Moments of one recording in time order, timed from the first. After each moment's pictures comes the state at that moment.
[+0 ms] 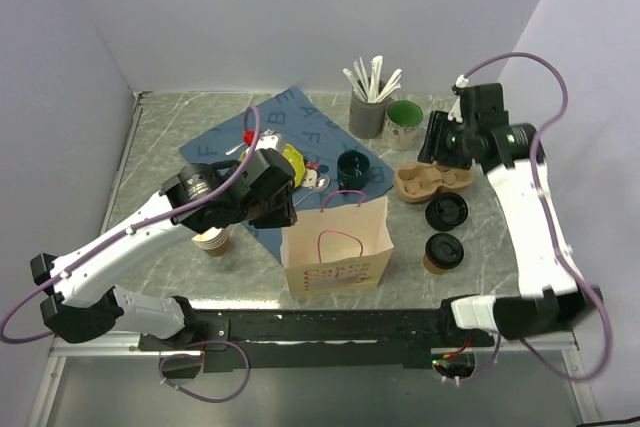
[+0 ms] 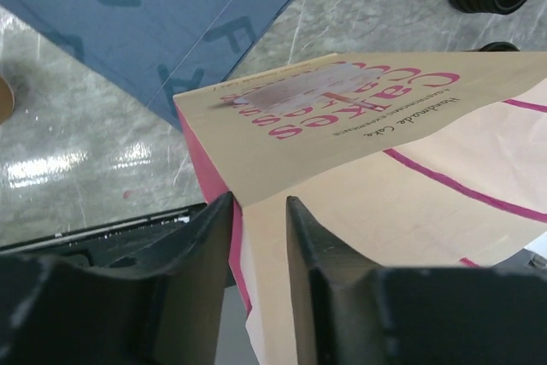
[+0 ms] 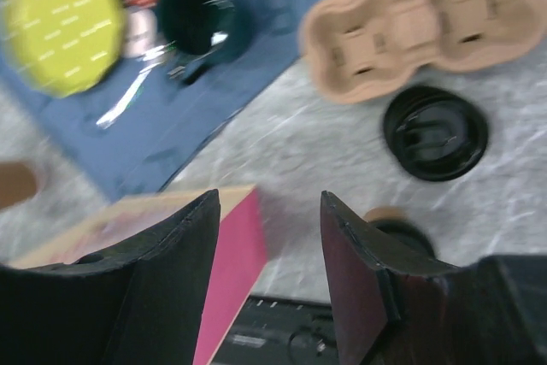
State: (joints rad) left arm -1.04 1.29 1.59 -1.23 -0.29 -0.96; right arm 0.18 1.26 1.59 -1.15 -0.03 0.31
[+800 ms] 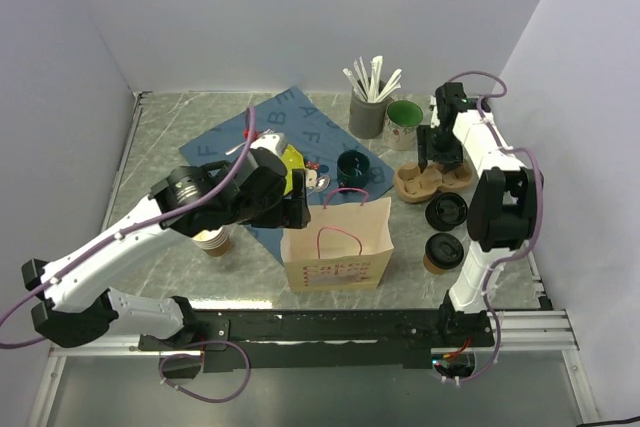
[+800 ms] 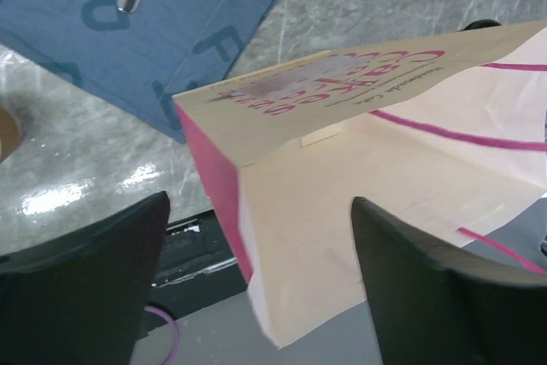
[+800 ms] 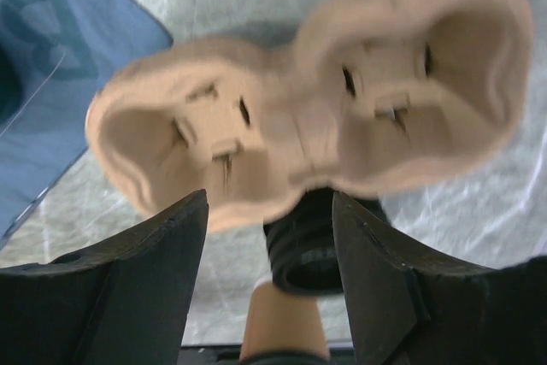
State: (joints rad) left arm -1.03 1.26 1.58 -1.17 -0.25 -0.84; right arm 0.01 1.86 1.62 -1.03 0.04 0.06
